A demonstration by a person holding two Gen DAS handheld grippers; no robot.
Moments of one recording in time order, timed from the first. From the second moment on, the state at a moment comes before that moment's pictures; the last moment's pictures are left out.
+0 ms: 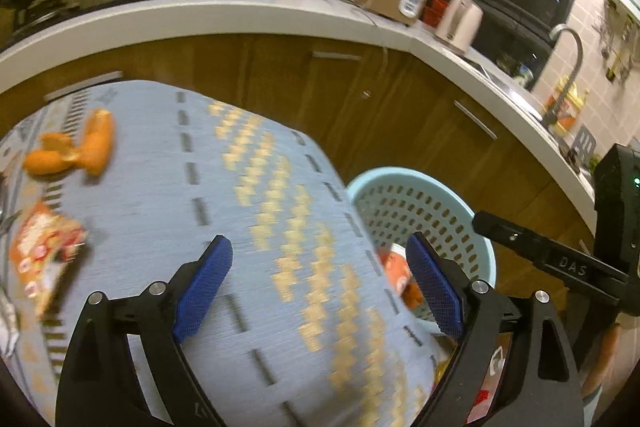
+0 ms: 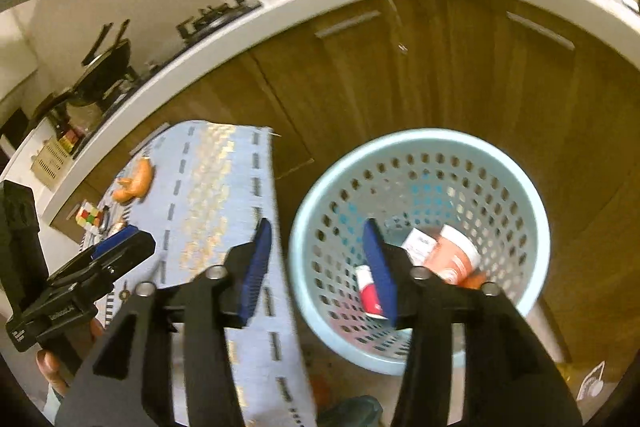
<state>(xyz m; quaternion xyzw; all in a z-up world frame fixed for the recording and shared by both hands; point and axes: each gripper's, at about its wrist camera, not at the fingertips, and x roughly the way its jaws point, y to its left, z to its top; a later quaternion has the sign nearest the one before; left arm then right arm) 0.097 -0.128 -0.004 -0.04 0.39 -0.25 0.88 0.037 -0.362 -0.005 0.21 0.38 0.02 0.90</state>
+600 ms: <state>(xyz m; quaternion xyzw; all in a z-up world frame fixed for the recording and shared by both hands) 0.083 0.081 0.014 -0.14 0.37 -0.06 0.92 0.082 -0.186 0.042 0.07 0.37 0.14 0.92</state>
